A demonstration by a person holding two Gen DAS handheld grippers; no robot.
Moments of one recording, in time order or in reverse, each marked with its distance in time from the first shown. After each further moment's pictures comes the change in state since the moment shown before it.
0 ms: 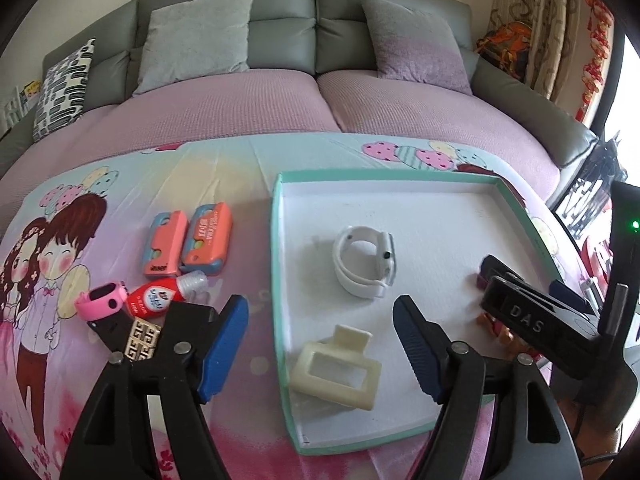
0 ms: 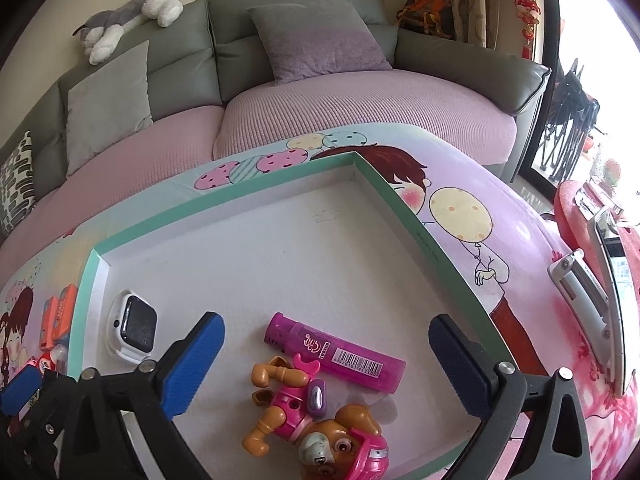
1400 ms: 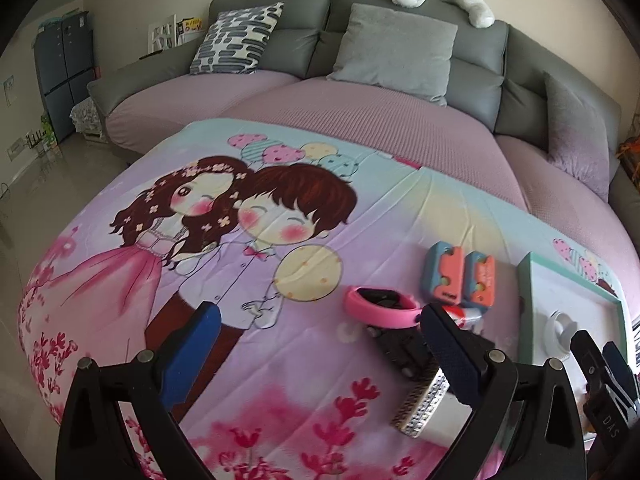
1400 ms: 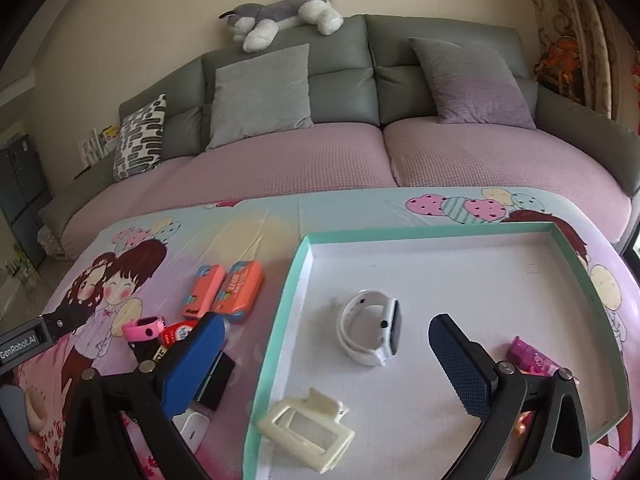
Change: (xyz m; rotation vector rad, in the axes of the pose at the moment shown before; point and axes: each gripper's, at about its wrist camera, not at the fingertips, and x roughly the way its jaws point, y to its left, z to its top) left arm -0.053 0.192 -0.023 -0.402 -0.044 0.349; right arm -0.049 0.140 -0.027 -0.310 -0.099 0.415
